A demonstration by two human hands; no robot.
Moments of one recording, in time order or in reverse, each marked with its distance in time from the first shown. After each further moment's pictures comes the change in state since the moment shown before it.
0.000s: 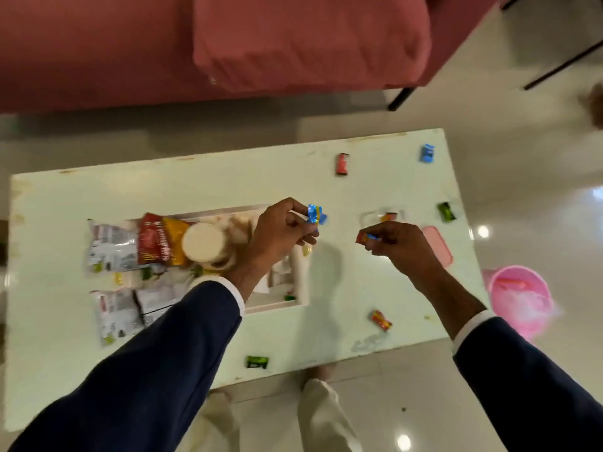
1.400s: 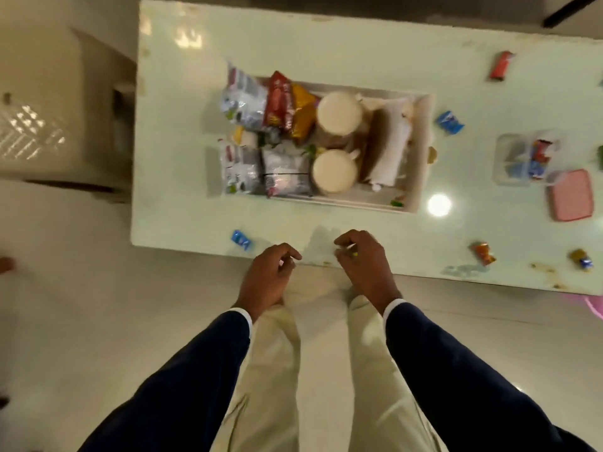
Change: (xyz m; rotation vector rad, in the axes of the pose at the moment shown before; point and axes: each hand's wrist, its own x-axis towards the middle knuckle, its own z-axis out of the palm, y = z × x) left_hand -0.259 -0.231 -0.106 0.344 0.212 -0.242; right_hand -0.140 0.089 0.264 -0.427 -0.212 -0.063
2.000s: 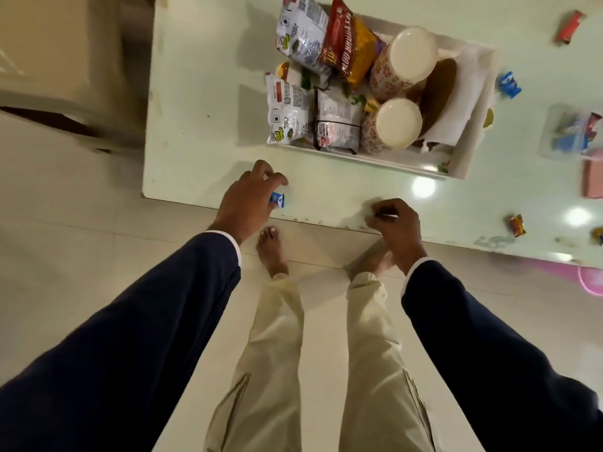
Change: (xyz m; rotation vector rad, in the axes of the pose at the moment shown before) left_hand 0.050 -0.078 -0.098 0.526 0.040 0.274; right_hand 0.012 0.014 0.053 0.268 0.138 0.241
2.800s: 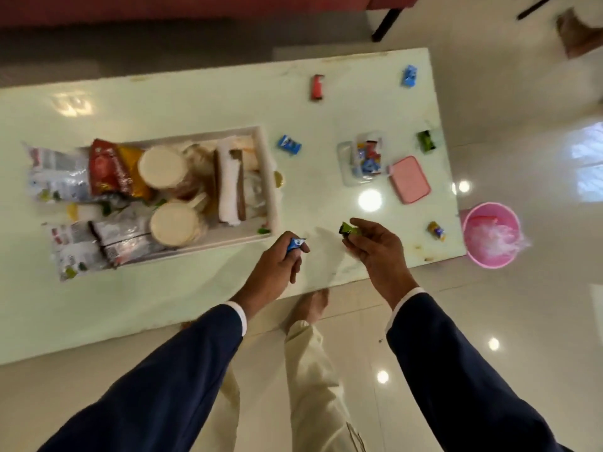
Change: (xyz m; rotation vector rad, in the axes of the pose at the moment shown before) left_hand 0.089 0.345 0.084 -0.707 -0.324 0.029; right_hand 0.040 0.040 -0.274 0.852 0.120 0.060
